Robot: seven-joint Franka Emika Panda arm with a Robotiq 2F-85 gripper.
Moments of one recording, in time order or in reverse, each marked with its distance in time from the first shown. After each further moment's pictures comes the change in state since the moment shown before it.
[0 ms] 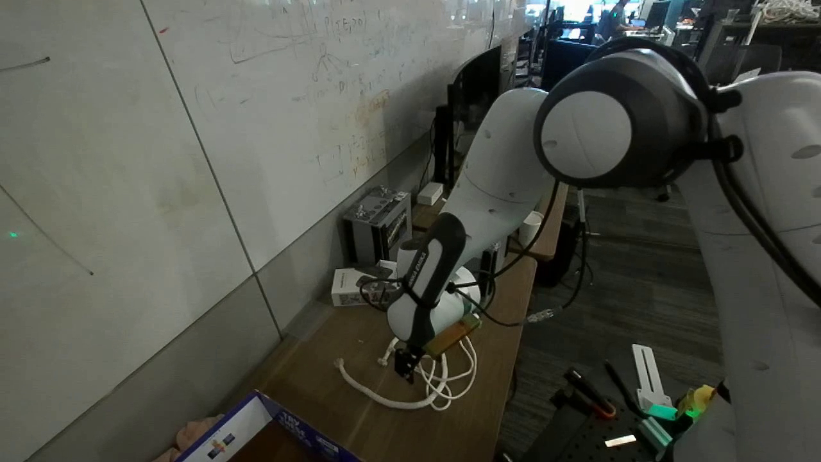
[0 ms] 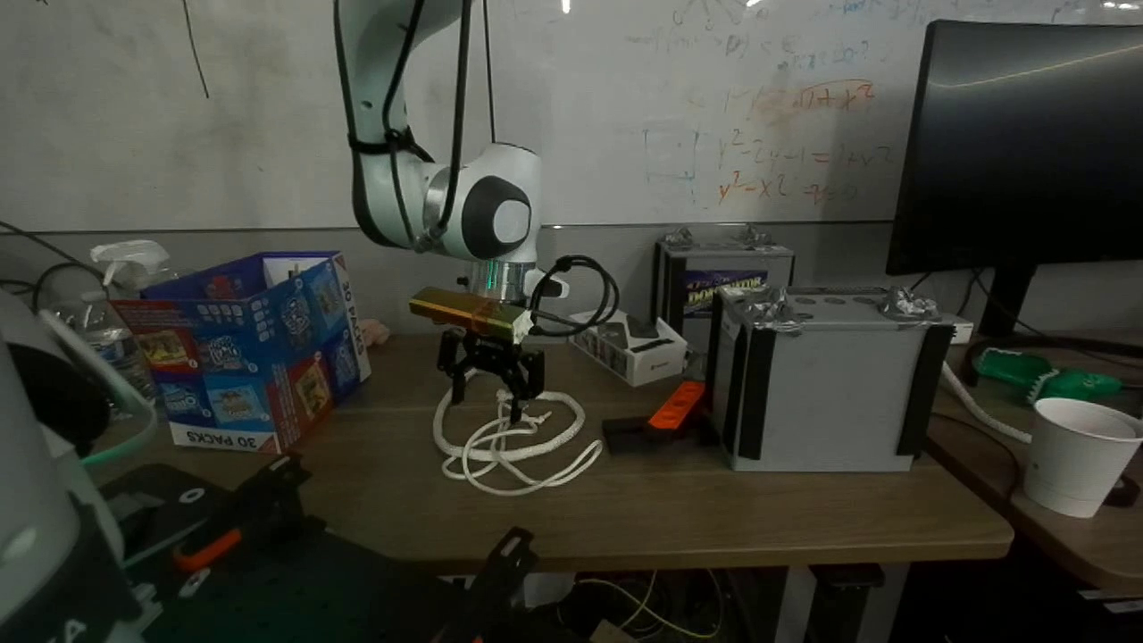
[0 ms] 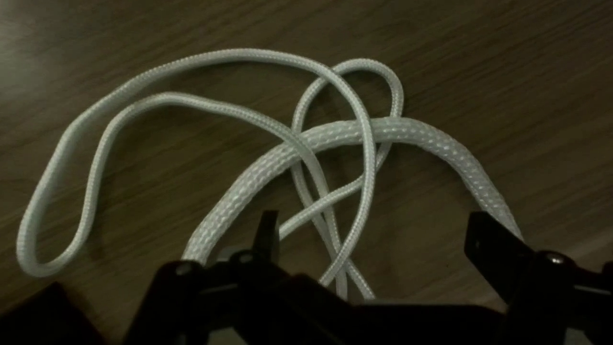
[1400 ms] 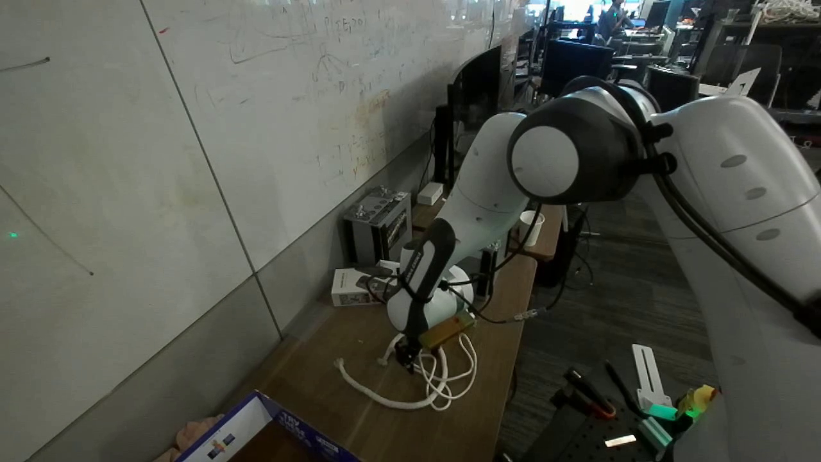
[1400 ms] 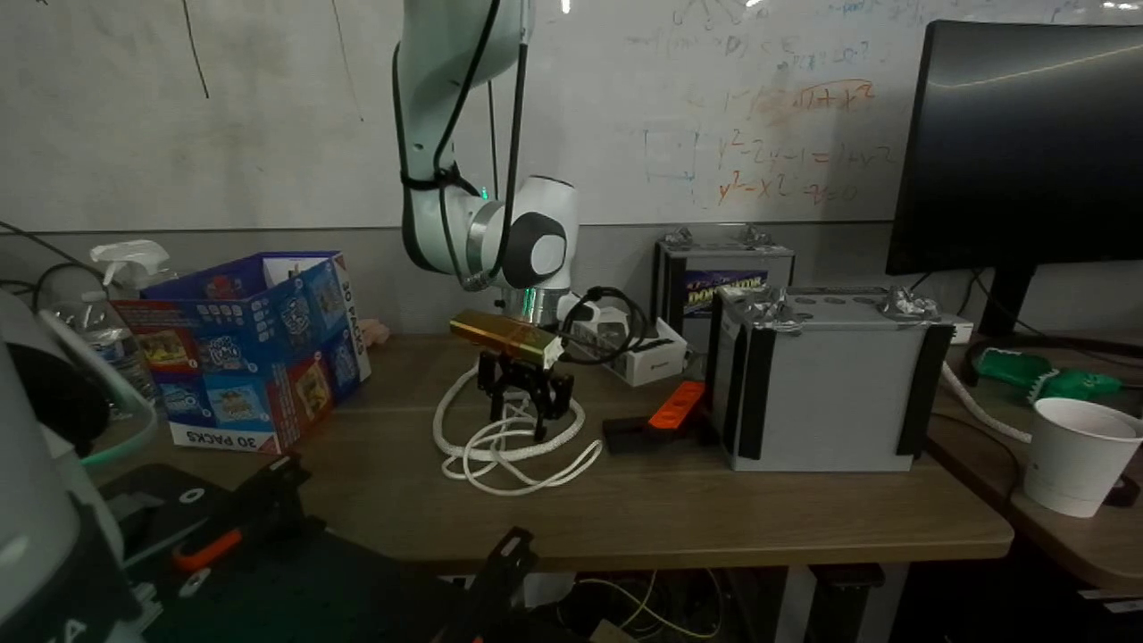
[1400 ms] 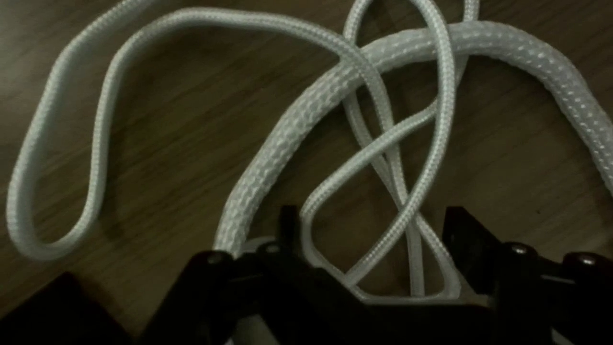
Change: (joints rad) arm -0.063 0.148 -0.002 0.153 0.000 -0.001 0.021
